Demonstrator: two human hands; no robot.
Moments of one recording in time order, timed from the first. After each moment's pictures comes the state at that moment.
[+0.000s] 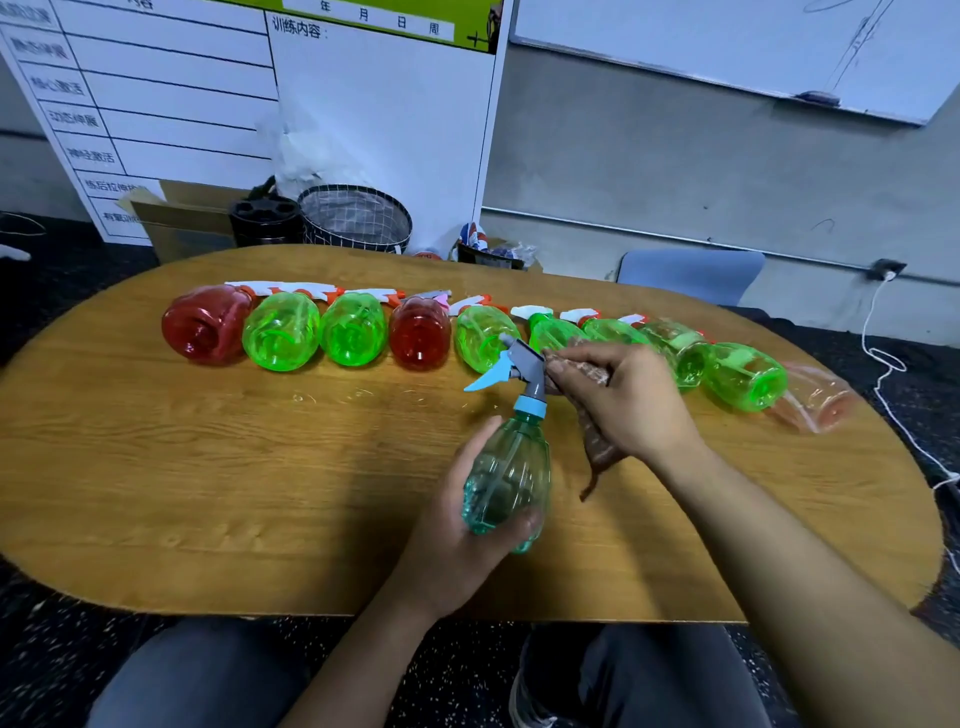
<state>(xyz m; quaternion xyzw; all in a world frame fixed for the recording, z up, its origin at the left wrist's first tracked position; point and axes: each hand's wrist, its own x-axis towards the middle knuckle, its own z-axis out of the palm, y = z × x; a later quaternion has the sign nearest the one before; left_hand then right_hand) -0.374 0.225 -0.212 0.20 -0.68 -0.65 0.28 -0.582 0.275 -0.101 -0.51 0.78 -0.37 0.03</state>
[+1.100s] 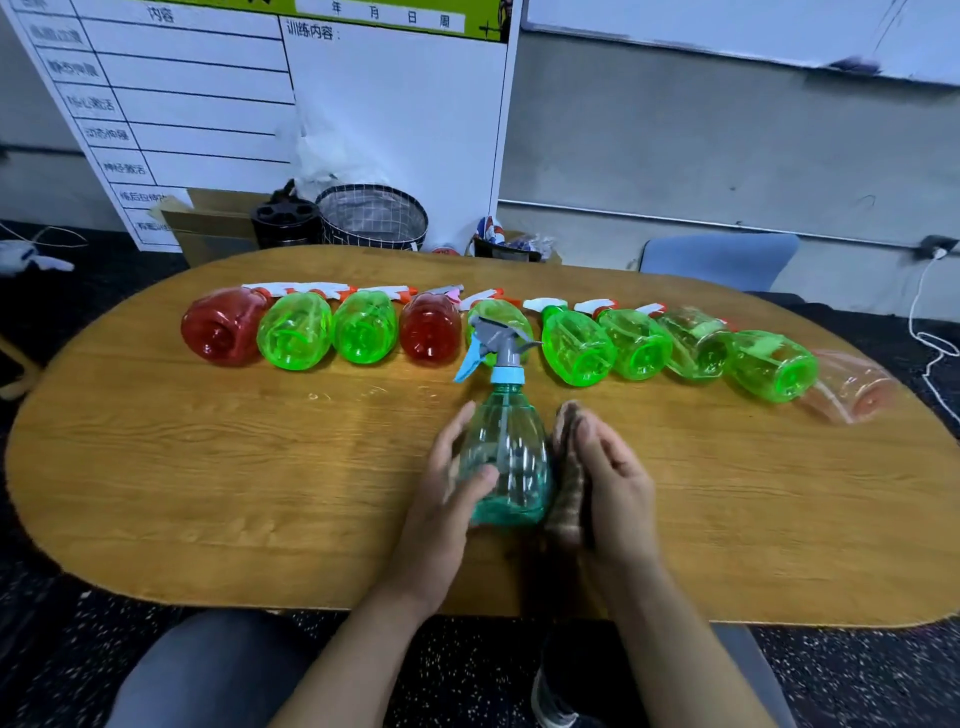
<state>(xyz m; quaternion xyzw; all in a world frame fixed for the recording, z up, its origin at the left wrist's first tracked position) -0.377 0.220 -0.213 0.24 -0.56 -0.72 0.33 -0.519 0.299 -0.198 -0.13 0.51 -0.79 0.31</state>
